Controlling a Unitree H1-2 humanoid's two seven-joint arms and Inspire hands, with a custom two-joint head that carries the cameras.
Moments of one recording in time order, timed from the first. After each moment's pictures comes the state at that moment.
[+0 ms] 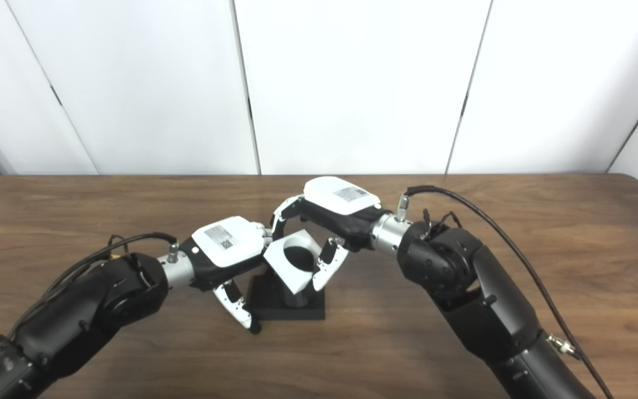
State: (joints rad) left arm -0.57 0.52 -0.67 0.09 0.88 -0.25 -0.36; right arm -0.56 -0.33 0.40 -0.12 -0.58 -0.01 0.57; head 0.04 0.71
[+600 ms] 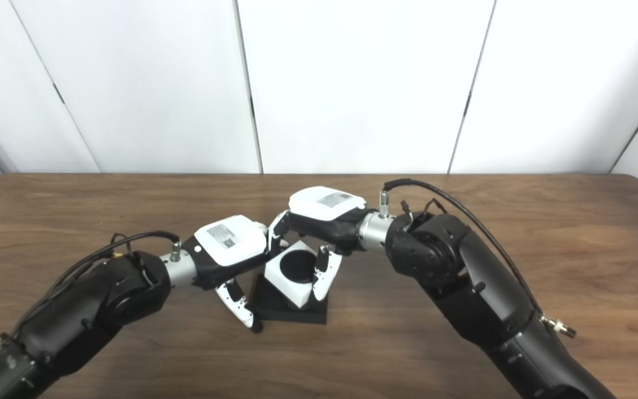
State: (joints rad) left arm -0.57 0.52 -0.67 0.09 0.88 -0.25 -0.37; right arm -0.63 -0.35 0.47 -0.13 -0.62 0.04 0.72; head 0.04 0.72
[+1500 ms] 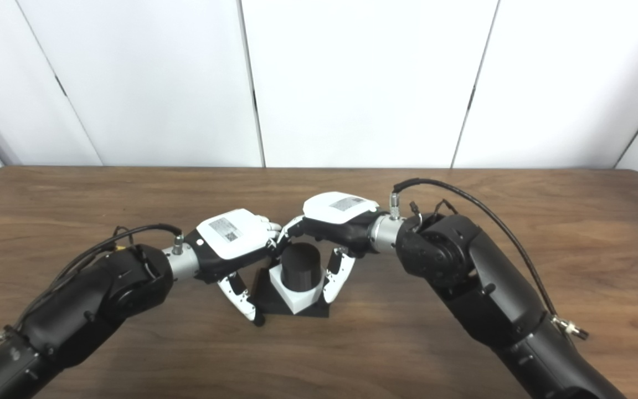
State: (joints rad) left arm -0.57 0.52 -0.66 0.09 0.87 -0.25 -0.37; right arm -0.61 -0.37 0.47 -0.13 -0.64 0.07 0.76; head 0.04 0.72
